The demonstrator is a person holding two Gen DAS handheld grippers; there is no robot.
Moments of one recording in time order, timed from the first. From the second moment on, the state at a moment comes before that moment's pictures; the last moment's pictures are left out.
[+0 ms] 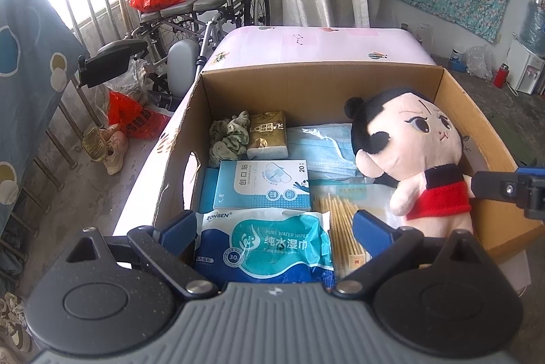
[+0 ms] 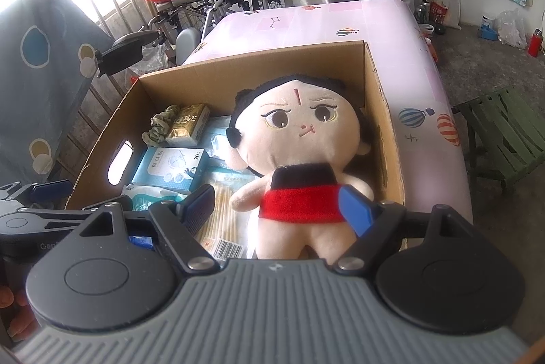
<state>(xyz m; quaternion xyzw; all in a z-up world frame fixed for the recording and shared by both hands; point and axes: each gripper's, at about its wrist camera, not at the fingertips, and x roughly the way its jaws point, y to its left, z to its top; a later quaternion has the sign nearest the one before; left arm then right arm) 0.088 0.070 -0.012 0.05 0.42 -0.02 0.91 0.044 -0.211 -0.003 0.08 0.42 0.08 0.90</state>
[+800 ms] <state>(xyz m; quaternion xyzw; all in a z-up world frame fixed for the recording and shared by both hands) 0.093 0.061 -0.014 0.07 0.42 -0.02 0.90 0.047 -0.213 -0.005 0.09 0.42 0.08 0.90</state>
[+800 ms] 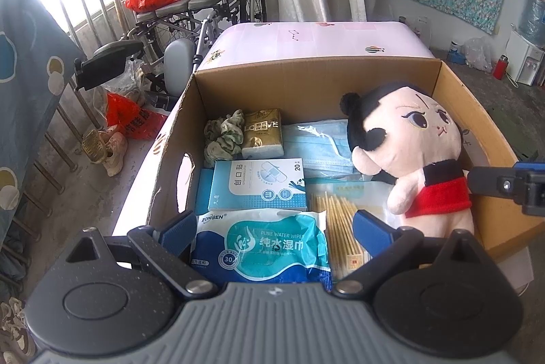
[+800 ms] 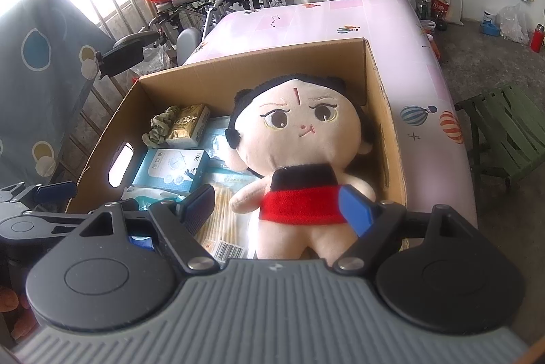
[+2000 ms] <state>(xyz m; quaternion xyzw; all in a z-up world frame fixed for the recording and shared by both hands) 0.085 0.065 -0.013 0.07 0.41 -0.02 0.91 0.038 -0.226 -0.005 0.10 0.42 0.06 0.90</state>
